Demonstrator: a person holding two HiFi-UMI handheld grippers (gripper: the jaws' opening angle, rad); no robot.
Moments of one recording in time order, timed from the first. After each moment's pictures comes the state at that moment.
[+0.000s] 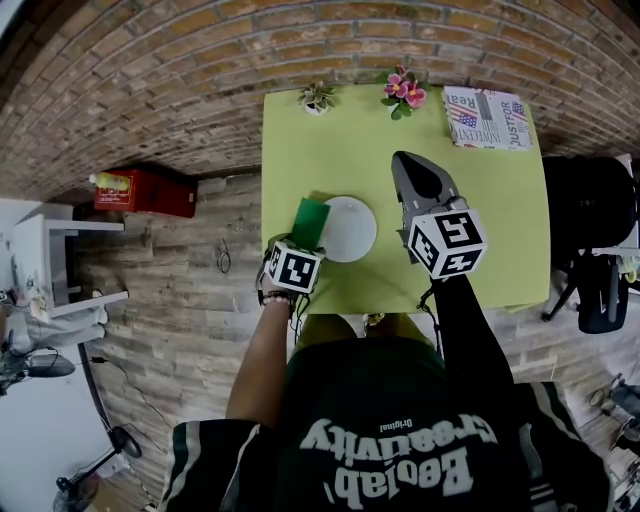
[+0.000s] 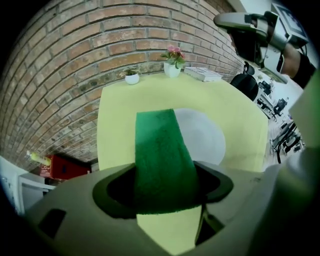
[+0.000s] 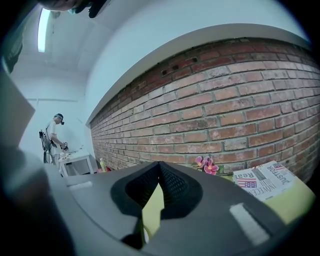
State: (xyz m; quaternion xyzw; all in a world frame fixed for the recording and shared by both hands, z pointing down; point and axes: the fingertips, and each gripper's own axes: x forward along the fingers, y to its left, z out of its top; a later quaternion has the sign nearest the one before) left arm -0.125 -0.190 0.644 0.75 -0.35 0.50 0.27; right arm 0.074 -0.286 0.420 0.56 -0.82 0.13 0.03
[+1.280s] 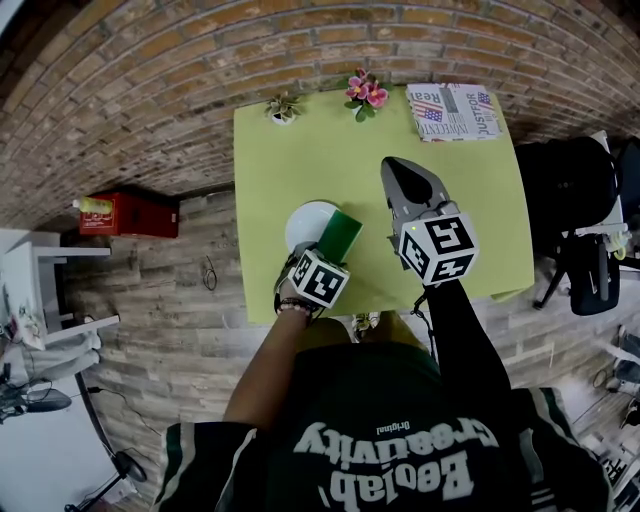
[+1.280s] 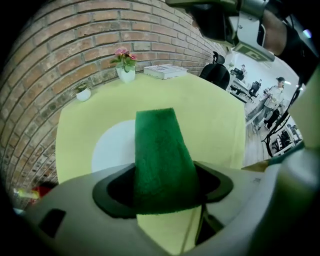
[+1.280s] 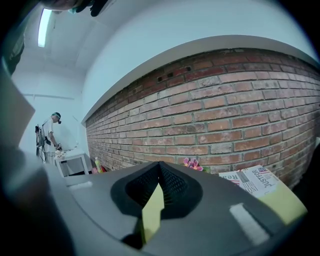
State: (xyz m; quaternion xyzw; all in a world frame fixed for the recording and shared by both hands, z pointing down) left arm -0.017 -0.138 0.647 0.79 -0.22 0.52 0.21; right arm 0.111 -0.255 0.409 0.58 -0.80 0.12 0.04
